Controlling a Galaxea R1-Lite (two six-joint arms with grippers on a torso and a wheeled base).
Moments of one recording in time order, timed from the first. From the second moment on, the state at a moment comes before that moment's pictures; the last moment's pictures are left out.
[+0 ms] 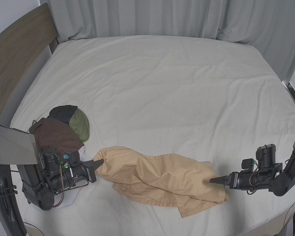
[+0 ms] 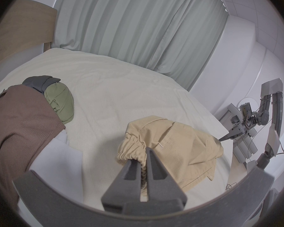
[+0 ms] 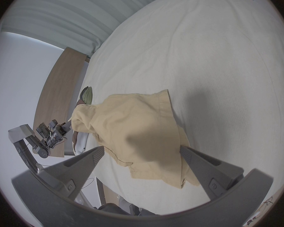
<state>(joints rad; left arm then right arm) -0.21 2.20 -0.31 -1.55 -0.38 -0.13 0.18 1.97 -0.27 -0.94 0.47 0.43</state>
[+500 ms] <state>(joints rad) -0.21 2.20 -0.31 -1.55 -0.38 -0.13 0.17 2.05 -0.27 -1.01 0.42 0.43</state>
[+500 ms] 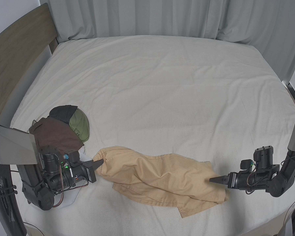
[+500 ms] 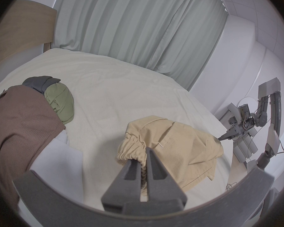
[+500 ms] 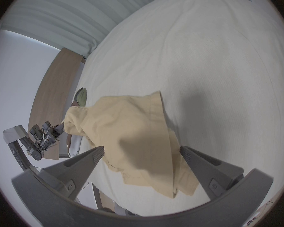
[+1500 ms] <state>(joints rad) -0.21 2.21 -0.31 -1.55 -0.38 -0.13 0.20 2.05 -0.15 -1.24 0.53 0.36</state>
